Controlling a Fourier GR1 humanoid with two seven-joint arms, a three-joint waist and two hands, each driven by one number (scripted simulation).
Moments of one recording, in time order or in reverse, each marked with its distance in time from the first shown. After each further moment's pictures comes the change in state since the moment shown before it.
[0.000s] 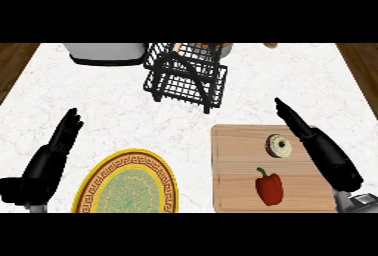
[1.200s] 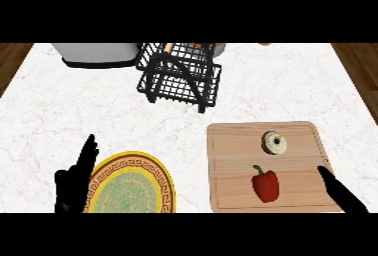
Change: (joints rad) left arm 0.062 -0.161 -0.050 0.180 -0.083 0.175 0.087; right arm 0.450 0.419 -0.325 -0.198 0.522 -0.930 0.285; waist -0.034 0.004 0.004
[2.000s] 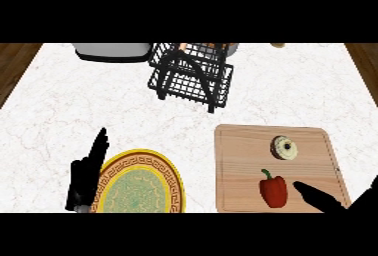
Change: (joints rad) left arm -0.070 -0.024 -0.028 0.050 -0.031 -0.004 0.011; right arm -0.082 0.030 0.110 -0.051 0.689 0.501 0.713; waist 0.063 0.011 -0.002
